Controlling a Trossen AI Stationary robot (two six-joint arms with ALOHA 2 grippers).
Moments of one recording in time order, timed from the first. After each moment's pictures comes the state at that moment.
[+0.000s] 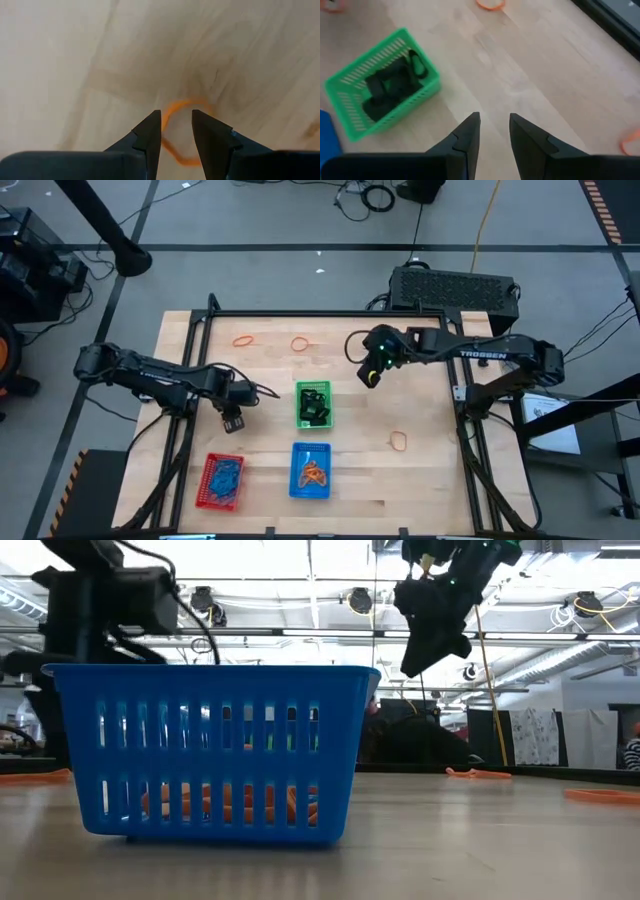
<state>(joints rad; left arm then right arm) -0.02 1.21 0.59 -0.89 0.03 -0.43 -0.24 1.38 1.09 -0.65 0.12 0.40</state>
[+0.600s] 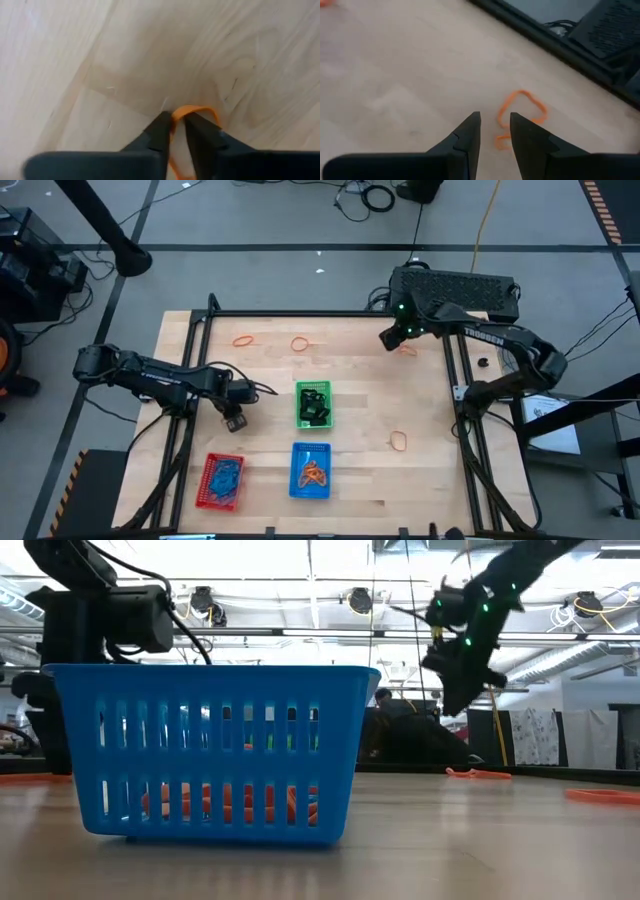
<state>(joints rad) 0.03 1.21 0.49 -0.76 0.06 -0.49 -0.70 1.38 0.98 -0.66 0.12 0.25</state>
